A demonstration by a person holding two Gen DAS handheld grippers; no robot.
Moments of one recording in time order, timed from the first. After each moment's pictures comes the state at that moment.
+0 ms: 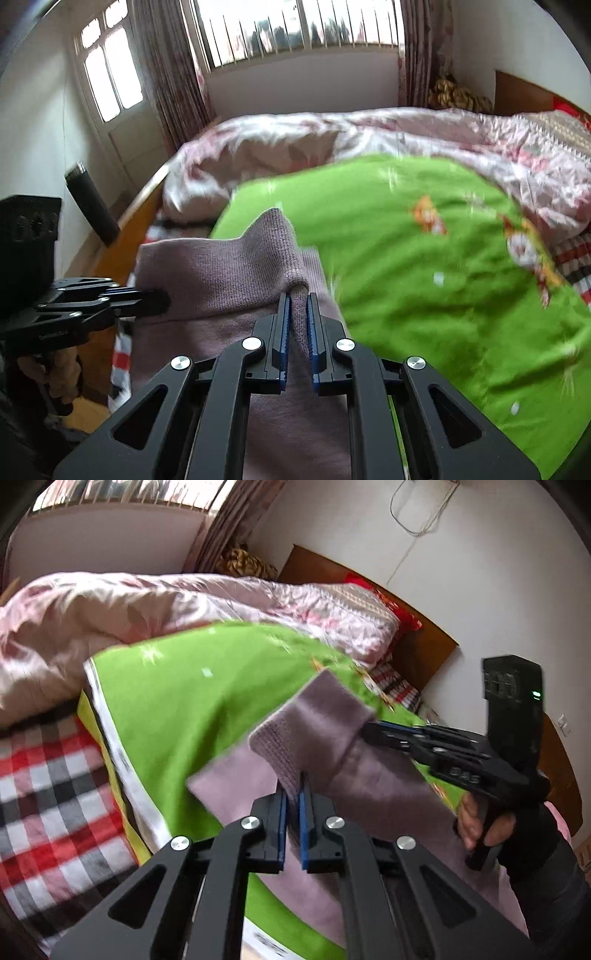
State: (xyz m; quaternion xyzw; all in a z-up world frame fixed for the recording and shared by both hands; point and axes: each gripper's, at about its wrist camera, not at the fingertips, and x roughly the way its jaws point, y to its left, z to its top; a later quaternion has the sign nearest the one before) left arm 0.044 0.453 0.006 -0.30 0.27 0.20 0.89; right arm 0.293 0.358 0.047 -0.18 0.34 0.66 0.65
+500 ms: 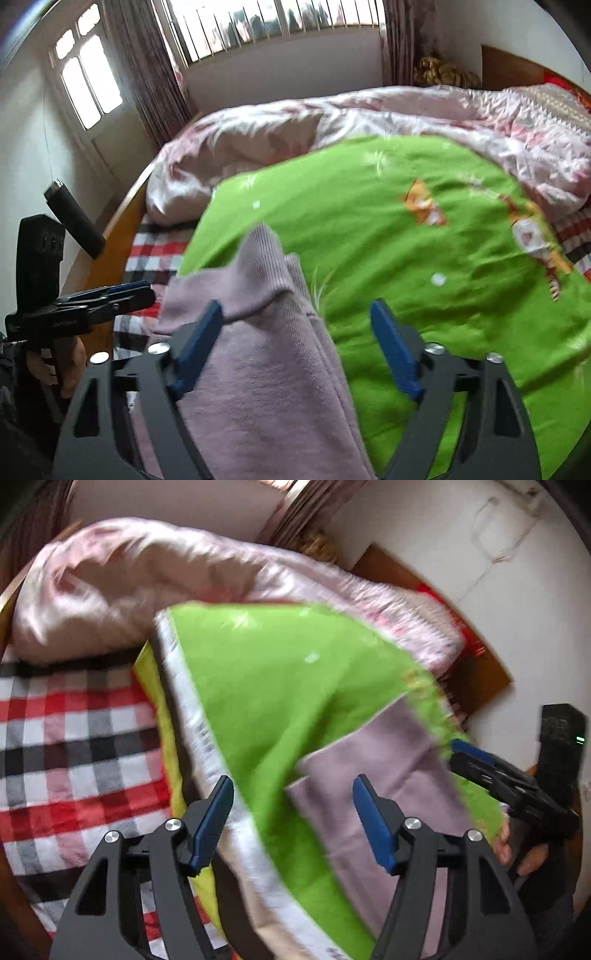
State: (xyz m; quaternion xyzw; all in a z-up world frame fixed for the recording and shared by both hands) left arm 0.021 0.493 -0.021 -0.38 0.27 0.26 0.84; right arm 0.308 0.370 0.039 -0.18 0.37 0.63 0.65
